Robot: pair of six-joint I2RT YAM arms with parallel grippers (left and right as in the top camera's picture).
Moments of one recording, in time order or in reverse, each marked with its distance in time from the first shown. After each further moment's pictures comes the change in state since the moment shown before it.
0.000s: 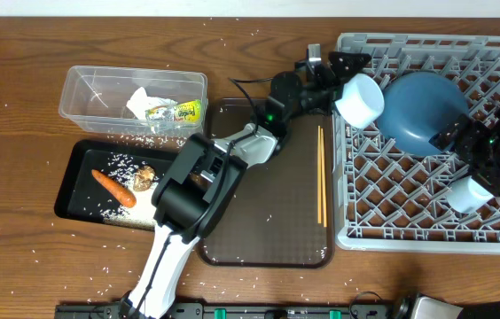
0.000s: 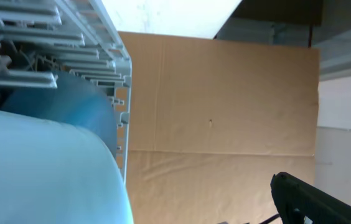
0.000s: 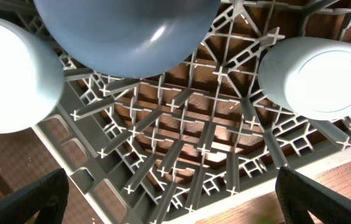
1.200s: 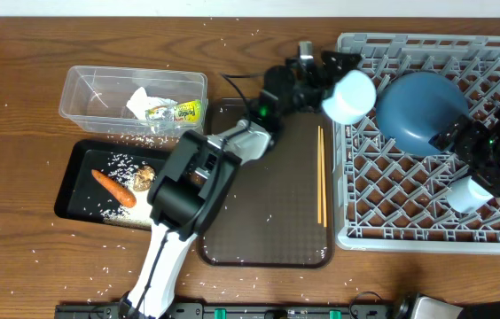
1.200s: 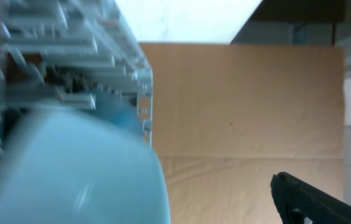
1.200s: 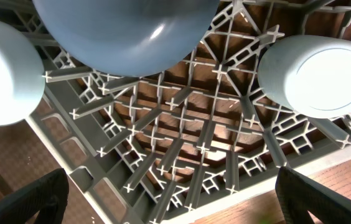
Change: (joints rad) left arm 0.026 0.000 0.000 -0.080 0.030 0.110; right arm 0.000 0.000 0.000 -0.005 0.000 -0.001
